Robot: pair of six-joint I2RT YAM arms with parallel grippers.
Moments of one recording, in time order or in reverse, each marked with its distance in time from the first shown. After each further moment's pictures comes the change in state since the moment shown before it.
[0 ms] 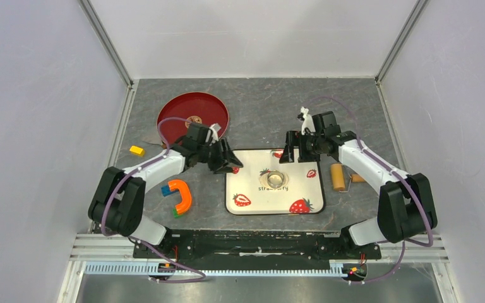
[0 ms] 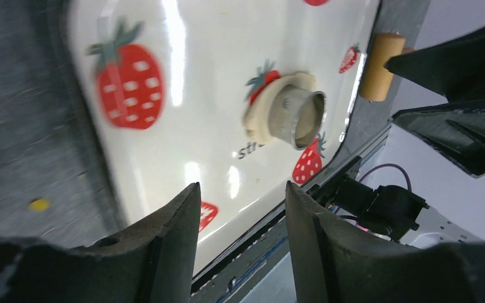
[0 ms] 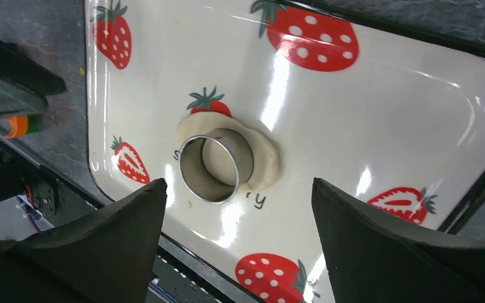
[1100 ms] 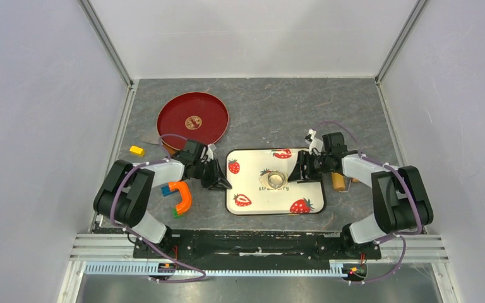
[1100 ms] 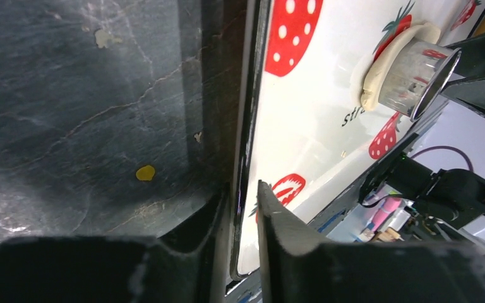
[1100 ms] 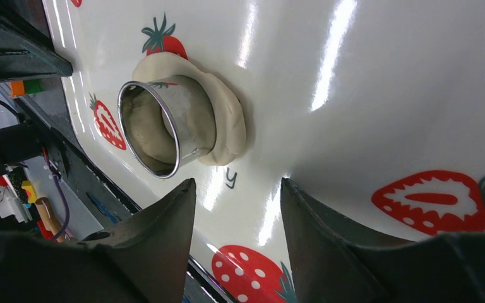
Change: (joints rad) left arm 0.098 0.056 -0.209 0.026 0.060 0.126; right arm -0.155 0.043 -0.303 0.198 -0.221 -0.052
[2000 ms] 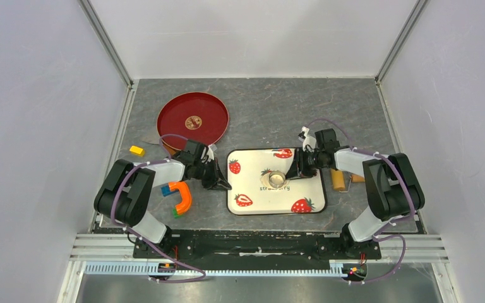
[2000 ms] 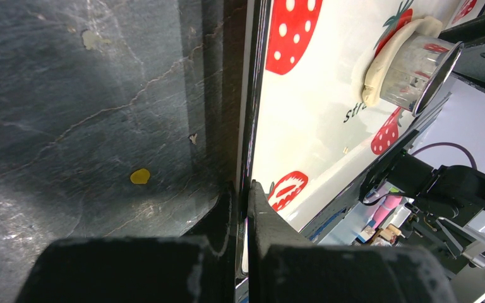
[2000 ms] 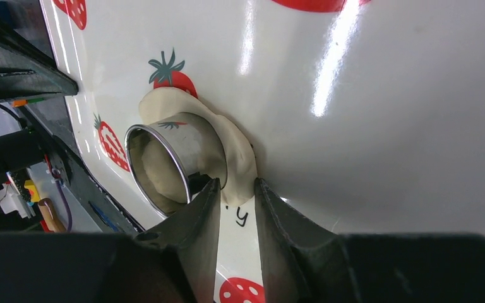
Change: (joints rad) left arm -0.007 0.014 -0.008 0.027 0.008 -0.006; right arm 0.047 0.130 0.066 0.069 -0.011 0.035
